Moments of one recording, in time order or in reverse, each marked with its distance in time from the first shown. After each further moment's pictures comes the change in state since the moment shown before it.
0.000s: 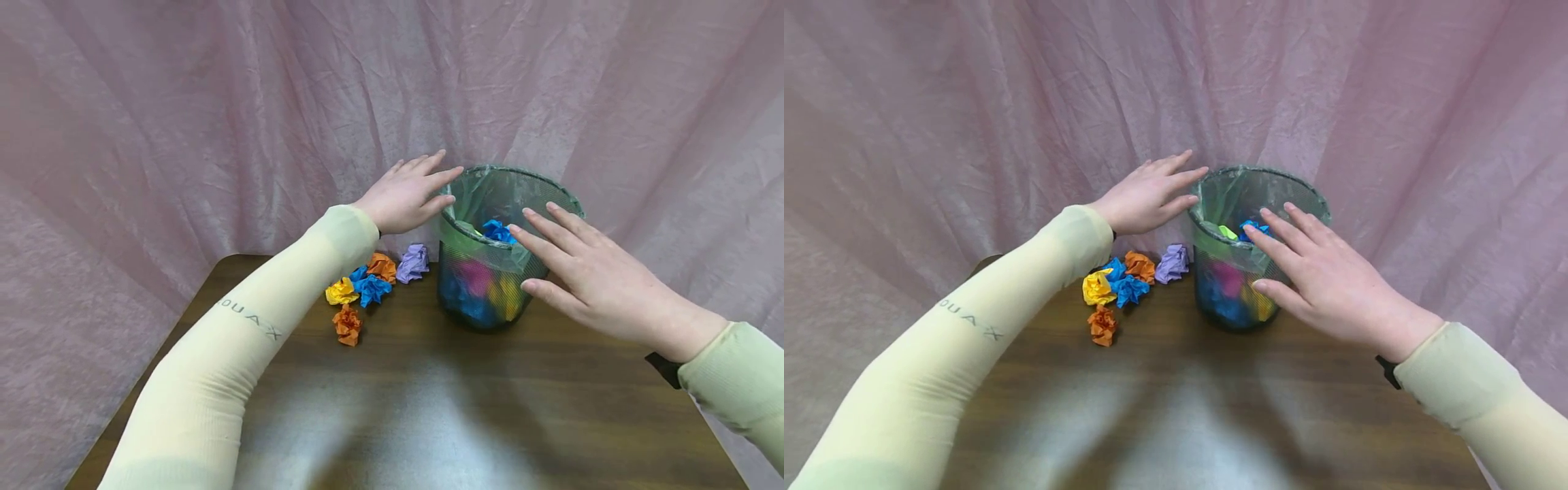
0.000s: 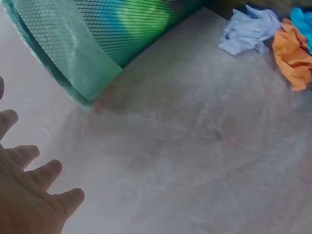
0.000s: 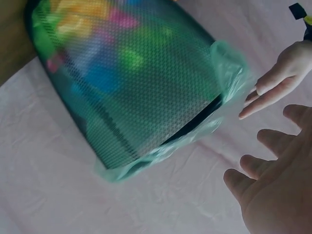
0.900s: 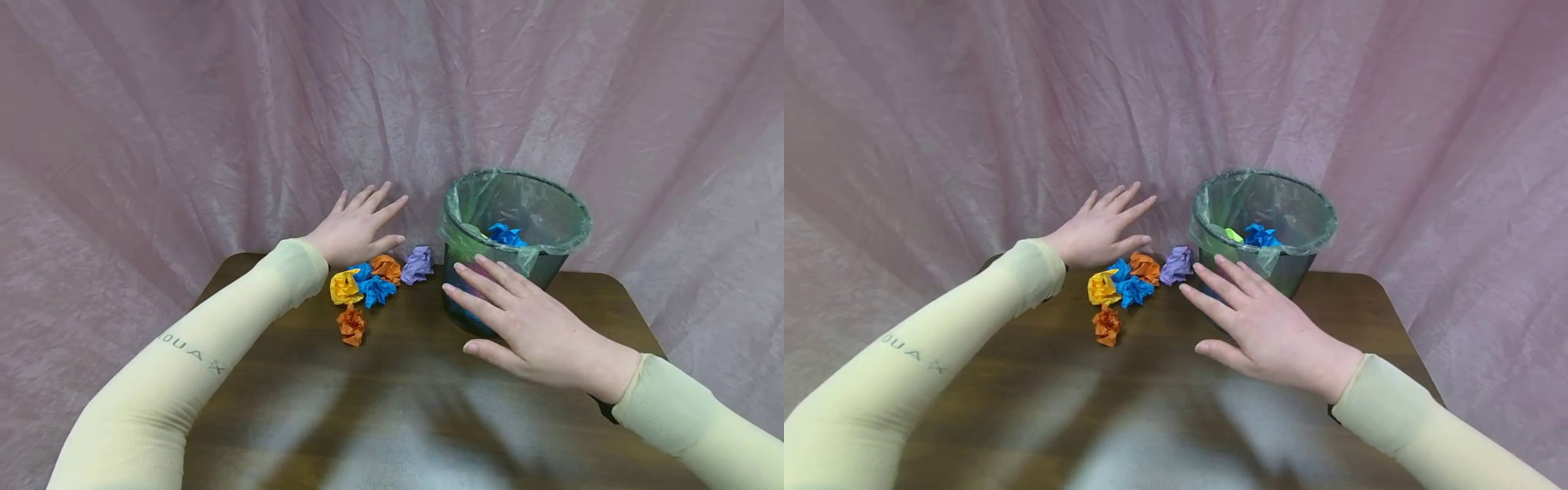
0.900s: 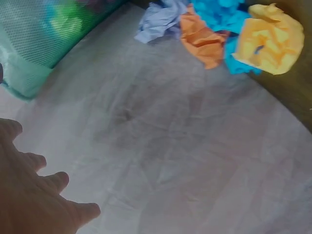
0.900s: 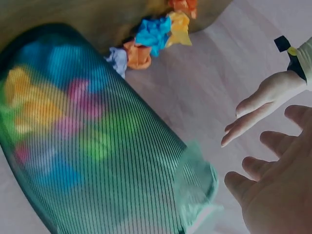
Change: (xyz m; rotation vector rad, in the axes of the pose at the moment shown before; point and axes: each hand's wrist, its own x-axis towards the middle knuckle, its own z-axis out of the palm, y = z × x) left_hand -0.068 -0.051 0.035 0.057 -0.071 -0.126; right_hand 0.014 -0.053 0.055 0.022 -0.002 -0.208
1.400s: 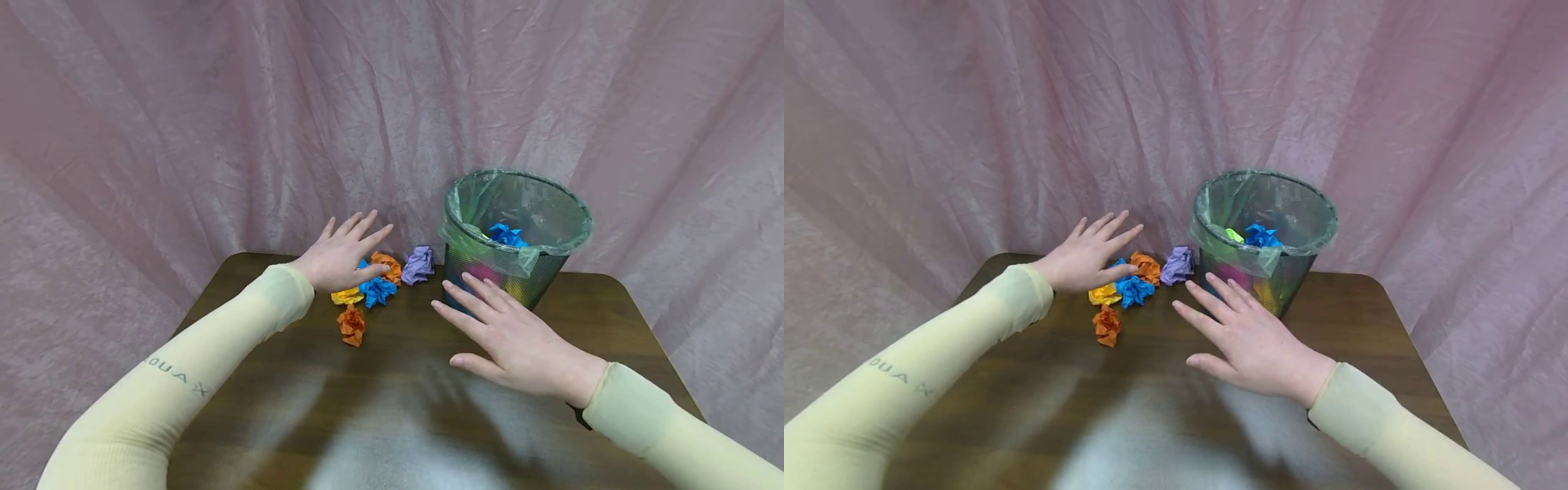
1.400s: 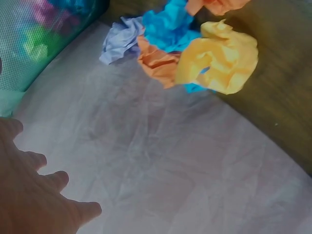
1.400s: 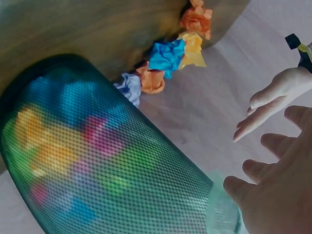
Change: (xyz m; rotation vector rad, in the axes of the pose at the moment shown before) left_hand -0.031 -0.013 0.035 0.002 -0.059 -0.005; right_hand -0.002 -0.005 0.039 0.055 -0.058 0.034
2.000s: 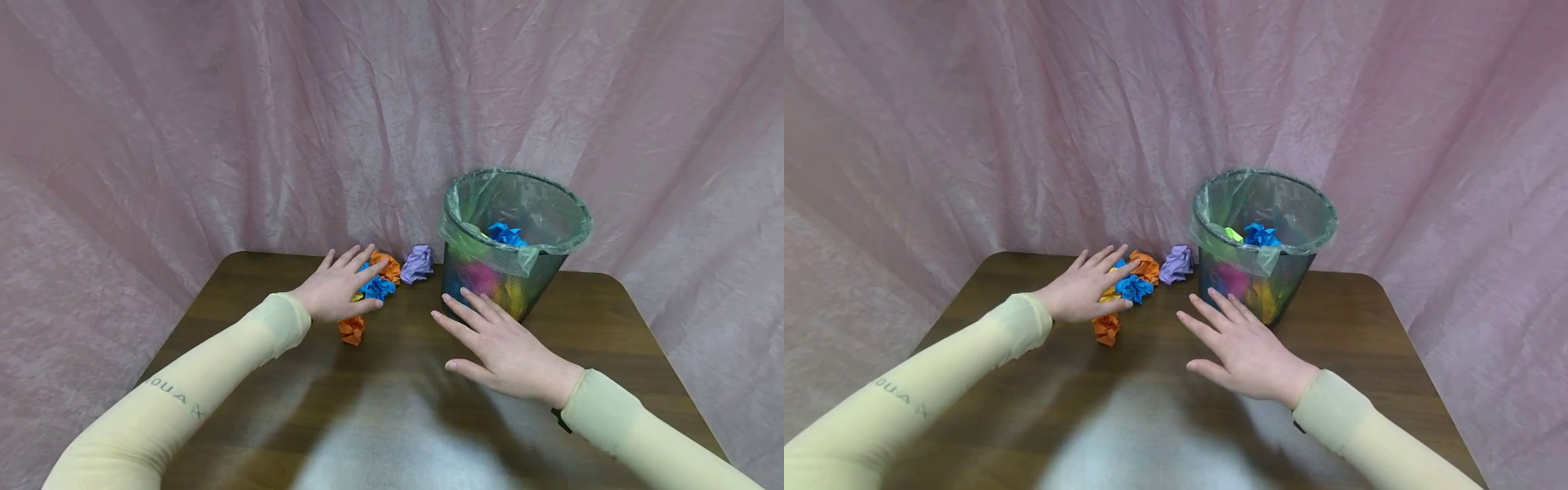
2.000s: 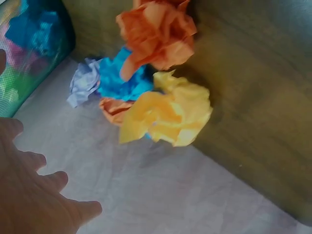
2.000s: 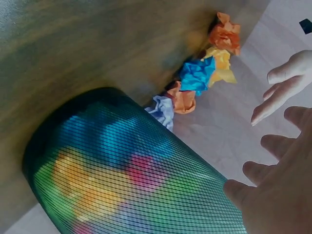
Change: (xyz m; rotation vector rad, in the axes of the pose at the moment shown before) left_hand -0.021 -0.001 0.053 -0.024 -0.069 0.015; right_hand -0.006 0.007 0.044 0.063 -0.044 0.075
